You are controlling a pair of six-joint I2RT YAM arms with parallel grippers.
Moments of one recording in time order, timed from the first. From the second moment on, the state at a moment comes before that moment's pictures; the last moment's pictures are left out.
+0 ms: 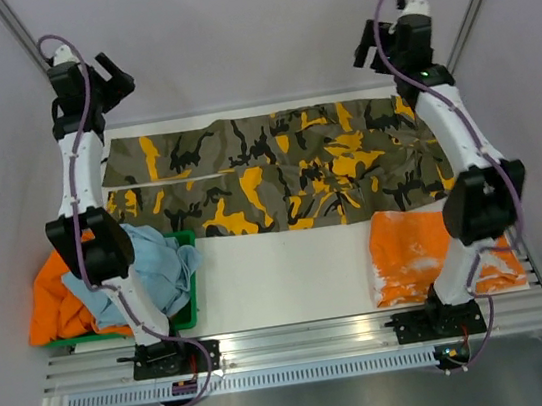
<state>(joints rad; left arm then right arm) 0.16 2.07 2.04 -0.33 0.13 -0.38 0.08 2.00 1.94 -0.30 0.02 0.29</state>
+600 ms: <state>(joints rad) 0.20 1.57 1.32 -0.49 0.16 -0.55 -0.37 1.28 0.84 -0.35 0.22 0.62</state>
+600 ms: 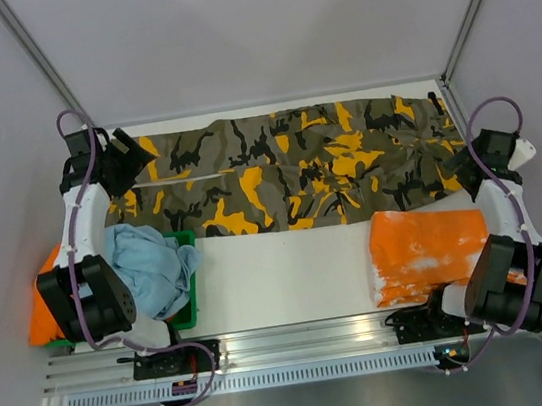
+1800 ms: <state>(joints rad) 0.49 1.37 1.06 -0.52 0.12 -0.75 -0.51 1.59 0.76 -0.01 -0.08 0.60</state>
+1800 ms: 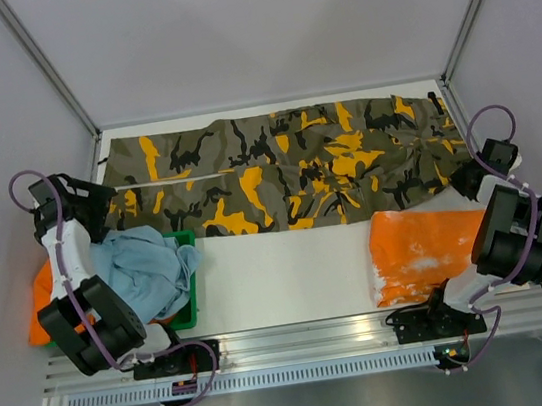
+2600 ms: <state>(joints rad) 0.48 1.63 1.13 -0.53 0.07 -0.83 -0.51 1.47 0.77 0.10 -0.22 0.71</state>
